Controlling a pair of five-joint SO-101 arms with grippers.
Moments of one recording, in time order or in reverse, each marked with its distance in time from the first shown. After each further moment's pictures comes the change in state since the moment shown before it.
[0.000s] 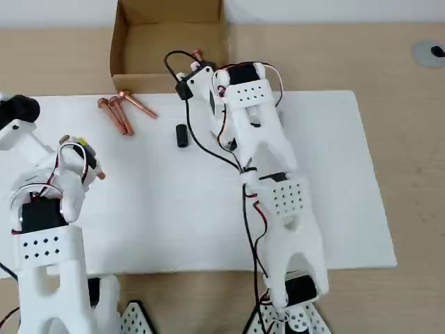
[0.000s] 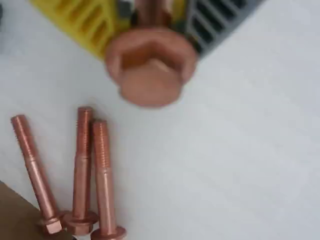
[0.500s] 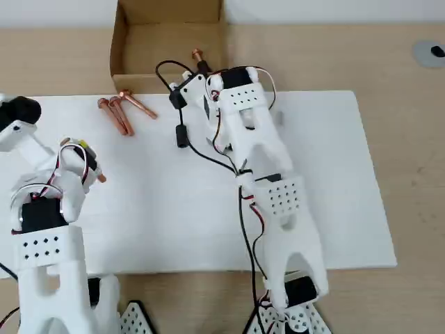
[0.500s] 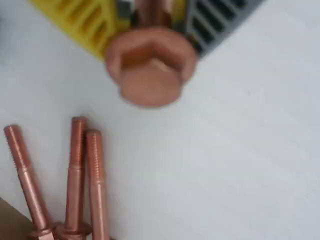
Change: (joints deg) left arm 0.0 0.0 0.0 1.4 0.0; right arm -1.4 3.7 -1.1 0.5 2.1
